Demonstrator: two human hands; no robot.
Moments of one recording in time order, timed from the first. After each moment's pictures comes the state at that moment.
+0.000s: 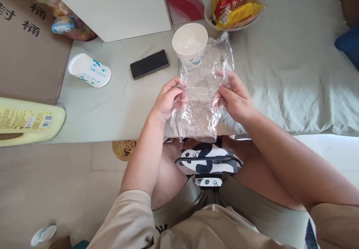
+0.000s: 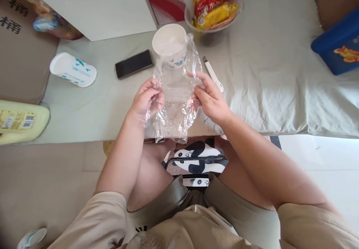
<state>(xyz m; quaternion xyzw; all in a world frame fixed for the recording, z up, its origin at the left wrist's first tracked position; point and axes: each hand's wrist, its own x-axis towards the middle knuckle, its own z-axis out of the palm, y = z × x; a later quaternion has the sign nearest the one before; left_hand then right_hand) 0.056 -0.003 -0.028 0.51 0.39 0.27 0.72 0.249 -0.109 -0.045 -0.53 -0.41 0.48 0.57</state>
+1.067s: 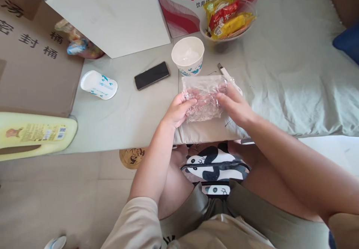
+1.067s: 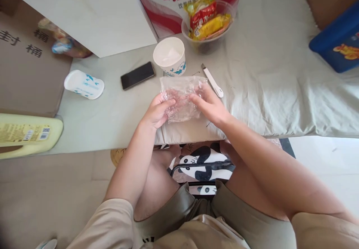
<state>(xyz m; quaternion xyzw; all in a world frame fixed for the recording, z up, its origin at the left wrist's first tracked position) 0.072 -0.013 -0.042 0.46 0.36 0.24 0.78 0.250 -0.105 -0.045 -0.55 -0.43 0.47 0.54</state>
